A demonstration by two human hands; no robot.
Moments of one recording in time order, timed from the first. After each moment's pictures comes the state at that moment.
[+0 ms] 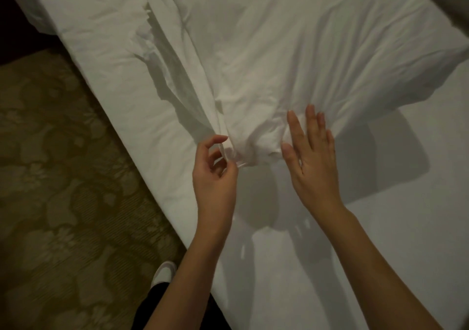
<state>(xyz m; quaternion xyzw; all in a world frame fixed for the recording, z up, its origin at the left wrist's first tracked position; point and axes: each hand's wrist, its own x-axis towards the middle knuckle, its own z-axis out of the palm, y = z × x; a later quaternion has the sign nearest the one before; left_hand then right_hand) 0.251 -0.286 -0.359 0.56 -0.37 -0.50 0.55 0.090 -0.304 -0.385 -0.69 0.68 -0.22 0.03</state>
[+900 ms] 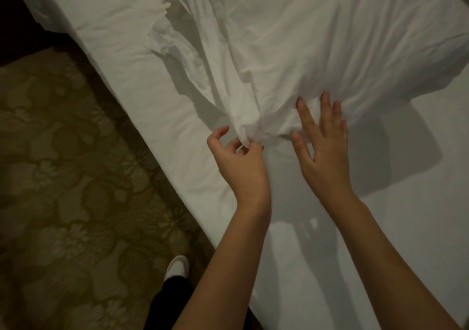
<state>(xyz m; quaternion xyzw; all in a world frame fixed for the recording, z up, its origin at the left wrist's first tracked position) 0.248 -0.298 -0.336 0.58 -0.14 -0.55 0.59 0.129 -0.299 -0.365 -0.67 0.69 -0.25 0.07</state>
